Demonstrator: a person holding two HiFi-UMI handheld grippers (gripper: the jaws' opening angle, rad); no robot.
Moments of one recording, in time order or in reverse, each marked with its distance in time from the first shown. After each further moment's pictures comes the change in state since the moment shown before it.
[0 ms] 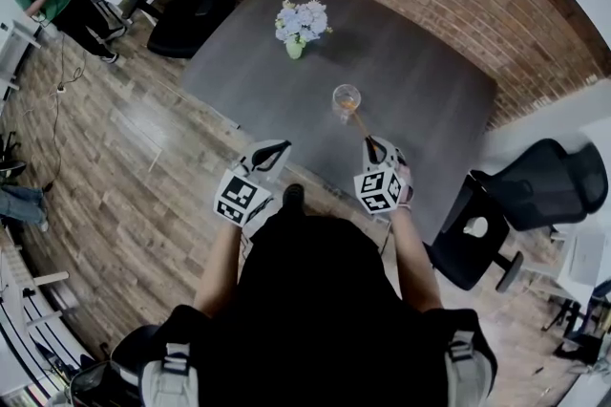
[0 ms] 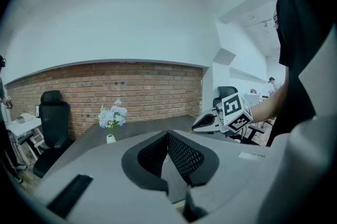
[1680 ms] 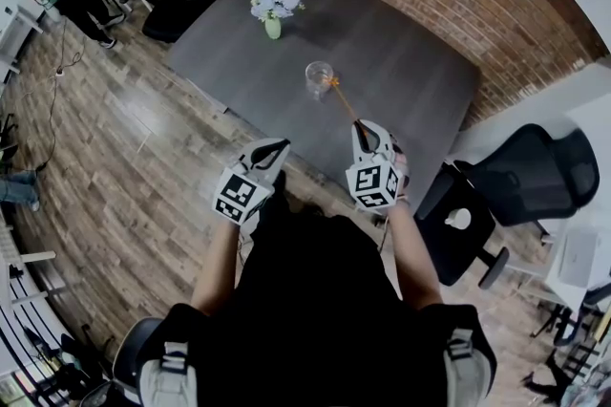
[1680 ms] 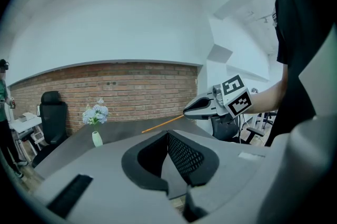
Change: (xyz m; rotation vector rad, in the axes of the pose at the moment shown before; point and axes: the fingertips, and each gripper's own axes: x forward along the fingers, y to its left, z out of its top) left arm 0.024 -0.129 0.004 -0.001 0.002 0.030; right arm -0.104 -0.045 0.000 -0.058 -0.202 0.010
